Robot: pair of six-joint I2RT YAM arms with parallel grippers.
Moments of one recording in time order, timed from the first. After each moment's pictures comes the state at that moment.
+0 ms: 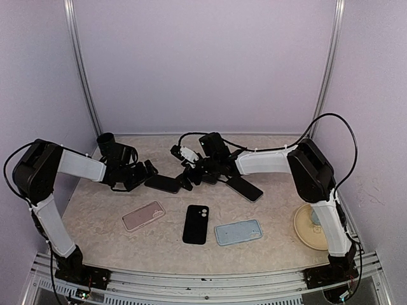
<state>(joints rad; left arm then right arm) -0.34 1.77 0.87 0.13 0.10 -0.71 0.81 2.31 1.73 0.03 -0.39 -0.28</state>
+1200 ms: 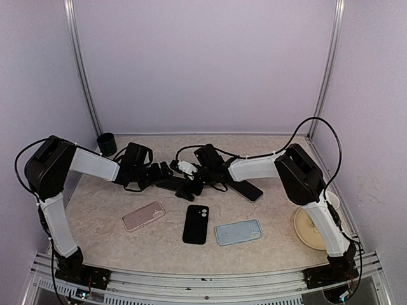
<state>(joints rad) -0.45 1.88 0.97 0.16 0.10 -0.63 0.82 2.44 1.80 -0.06 -0.31 -0.33</state>
